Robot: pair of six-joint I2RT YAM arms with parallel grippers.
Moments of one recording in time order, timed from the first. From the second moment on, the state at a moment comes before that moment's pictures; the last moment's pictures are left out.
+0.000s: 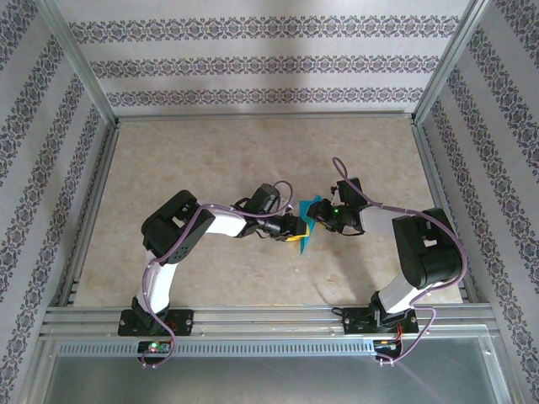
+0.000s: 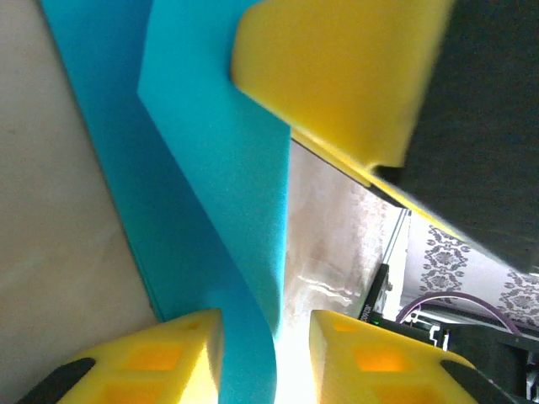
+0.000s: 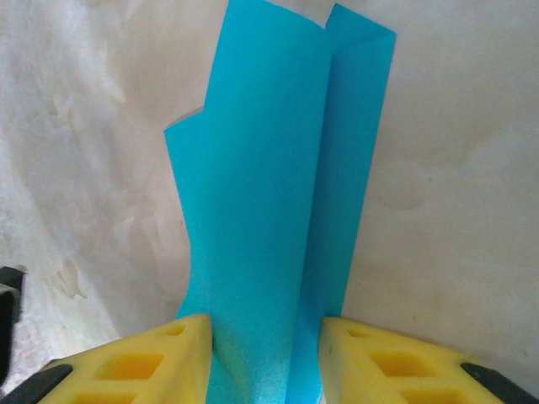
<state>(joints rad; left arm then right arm) -0.71 2.05 1.04 0.32 0.74 -0.95 0.24 1.61 0.66 -0.04 -0.46 0.76</state>
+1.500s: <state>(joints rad) -0.66 2.13 1.16 0.21 0.70 -0.92 0.25 1.62 0.68 -0.08 -0.43 0.74</state>
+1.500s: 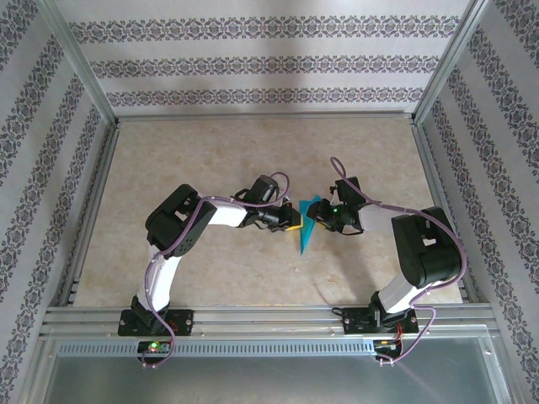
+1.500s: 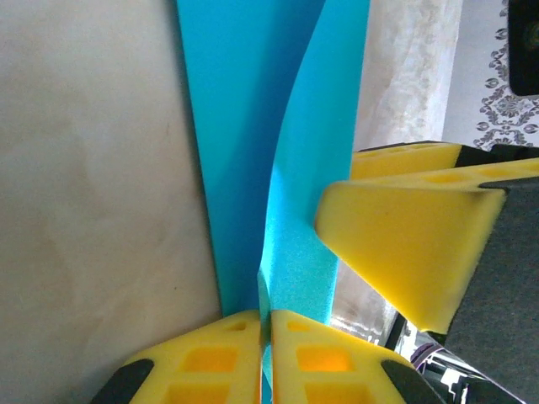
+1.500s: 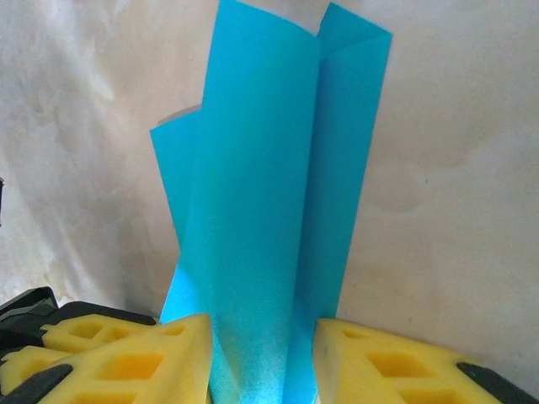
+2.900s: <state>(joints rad) -0.68 2.14 1.28 -0.04 0.62 -0.77 0.27 1.62 0.70 -0.08 -0.42 0.73</state>
